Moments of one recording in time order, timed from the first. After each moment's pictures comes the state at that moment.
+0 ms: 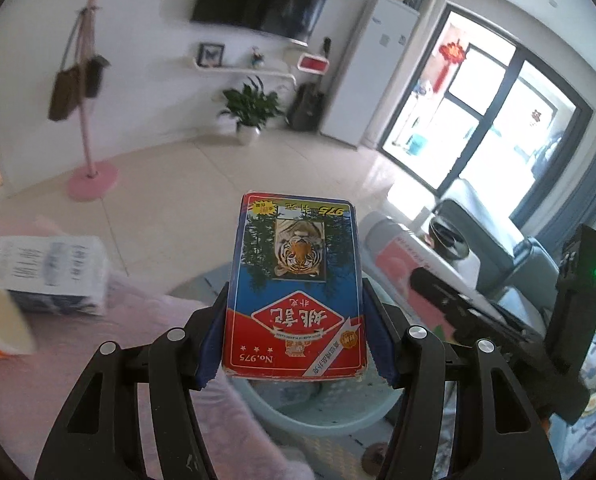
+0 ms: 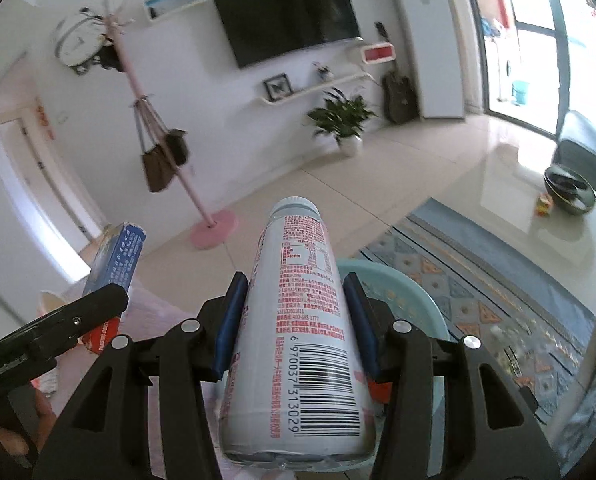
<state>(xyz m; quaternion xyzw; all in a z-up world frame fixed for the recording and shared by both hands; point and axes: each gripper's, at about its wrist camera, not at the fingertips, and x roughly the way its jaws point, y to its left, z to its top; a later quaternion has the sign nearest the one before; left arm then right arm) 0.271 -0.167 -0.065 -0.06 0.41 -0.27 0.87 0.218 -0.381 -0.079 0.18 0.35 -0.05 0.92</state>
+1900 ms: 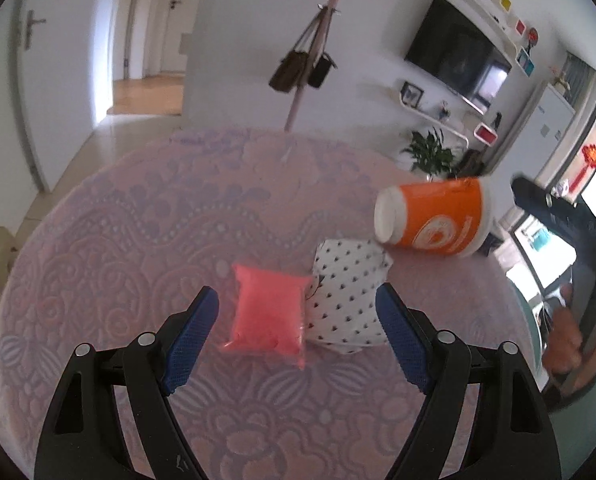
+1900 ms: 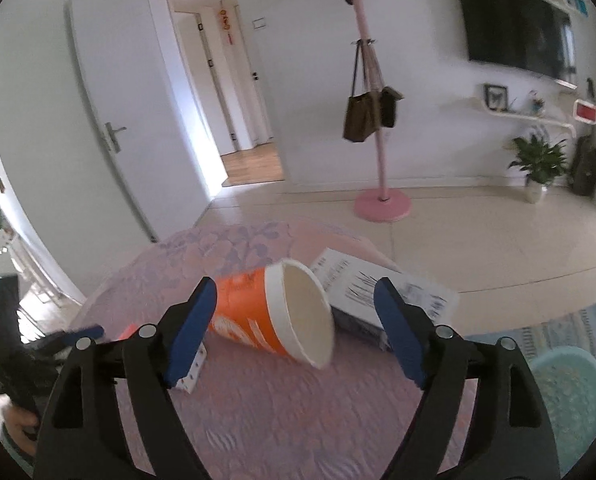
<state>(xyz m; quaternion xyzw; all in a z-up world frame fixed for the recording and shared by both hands) 0.162 0.191 -0.074 -0.16 0.41 0.01 0.90 0.307 -0.077 -0.043 0.04 0.35 0.30 0.89</state>
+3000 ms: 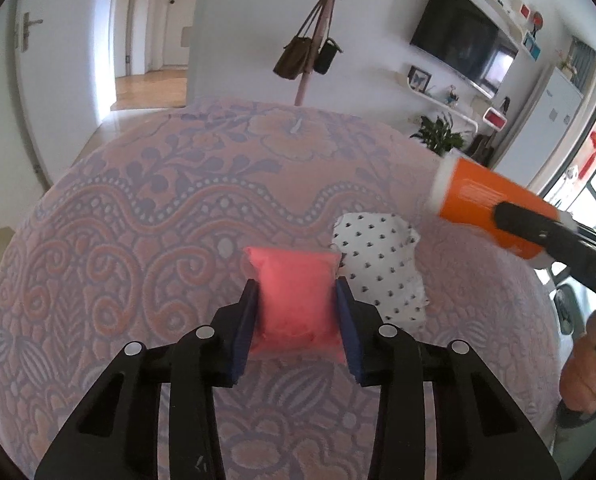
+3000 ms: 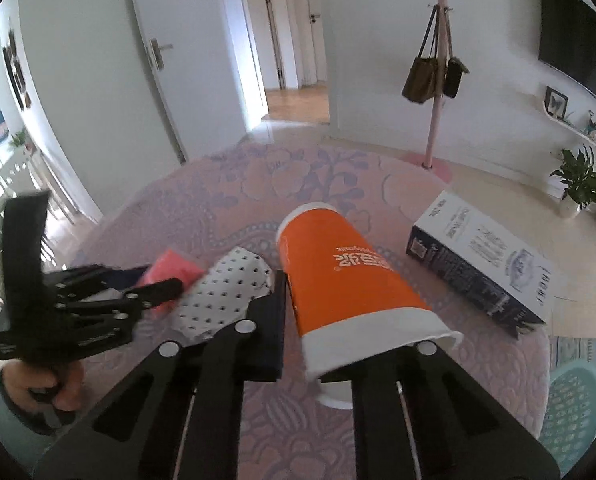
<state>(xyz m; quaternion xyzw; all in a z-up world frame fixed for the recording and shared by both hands) 0.156 0.188 -0.098 -0.15 0.42 0.02 0.90 0.243 -0.016 -0.056 -0.07 0.38 0.36 0.85</state>
